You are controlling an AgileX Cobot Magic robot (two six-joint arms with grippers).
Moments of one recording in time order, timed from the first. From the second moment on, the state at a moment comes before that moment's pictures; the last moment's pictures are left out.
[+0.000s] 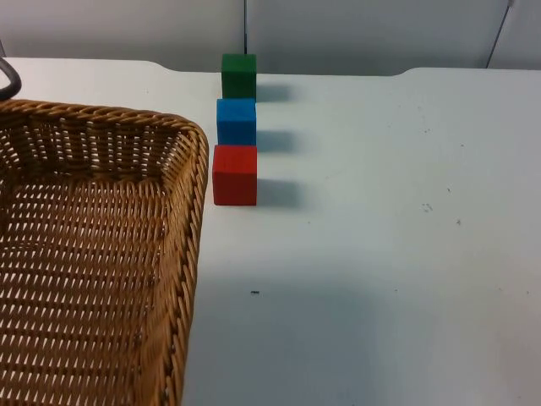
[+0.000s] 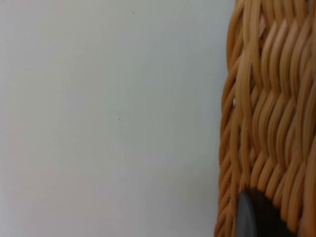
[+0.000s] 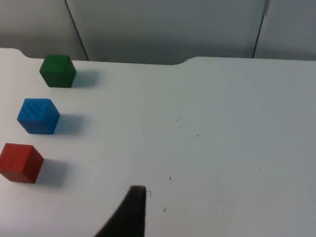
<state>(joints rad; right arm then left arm) -0.05 1.00 -1.04 0.26 0.77 -0.27 0.23 1.51 -0.73 -0.63 1.00 0.64</state>
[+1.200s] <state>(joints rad) 0.50 2.07 -1.83 0.01 0.78 0.16 0.23 1.51 -0.73 -0.63 1.00 0.65</state>
